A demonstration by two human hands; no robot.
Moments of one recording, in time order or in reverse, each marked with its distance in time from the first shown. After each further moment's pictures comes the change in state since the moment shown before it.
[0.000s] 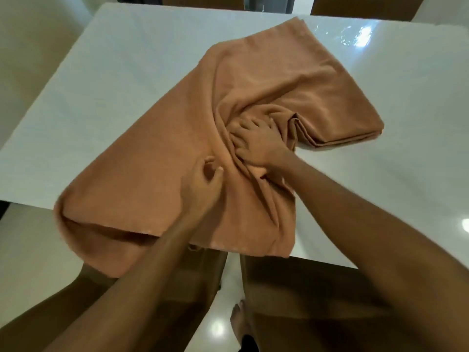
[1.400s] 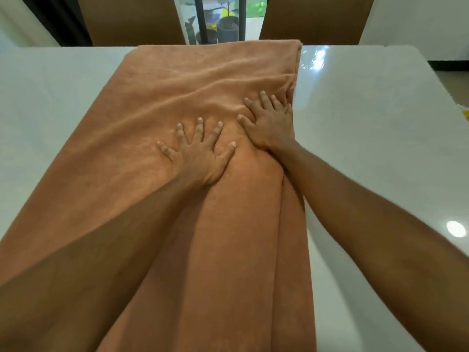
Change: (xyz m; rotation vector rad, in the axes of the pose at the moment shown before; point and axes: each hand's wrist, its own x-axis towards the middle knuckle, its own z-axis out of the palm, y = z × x) left_hand 0.213 0.103 0.183 0.737 -0.188 0.249; right_hand 0.109 0.248 -0.002 0.102 0.291 0.479
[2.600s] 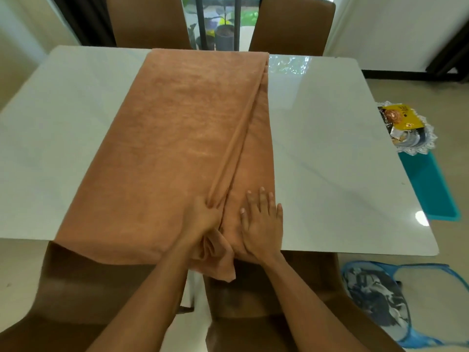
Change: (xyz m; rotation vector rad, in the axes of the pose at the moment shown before) left_hand -0.322 -0.002 -0.050 -0.742 -0.261 -0.372; right_hand -0.419 -0.043 0.002 0.065 -0.036 0.162
